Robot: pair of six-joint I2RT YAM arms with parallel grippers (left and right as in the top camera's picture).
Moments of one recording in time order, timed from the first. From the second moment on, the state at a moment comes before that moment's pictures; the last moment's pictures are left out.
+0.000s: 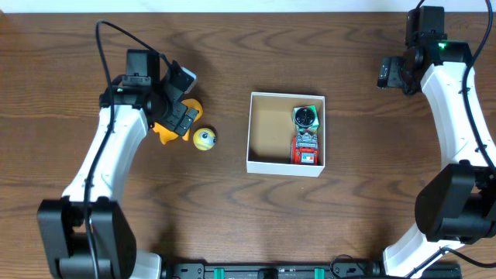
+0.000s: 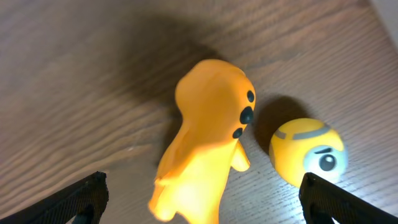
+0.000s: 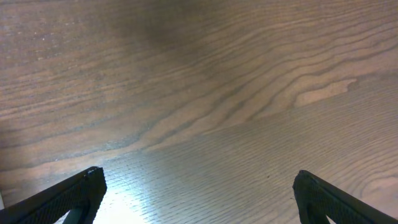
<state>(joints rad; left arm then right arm) -0.05 1.66 1.24 -0.74 0.10 0.54 -0.06 1.86 1.67 -0.98 0.31 0.13</state>
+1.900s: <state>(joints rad) -0.32 1.47 1.29 -0.37 0.23 -0.31 -0.06 1.86 1.67 -0.98 0.31 0.13</state>
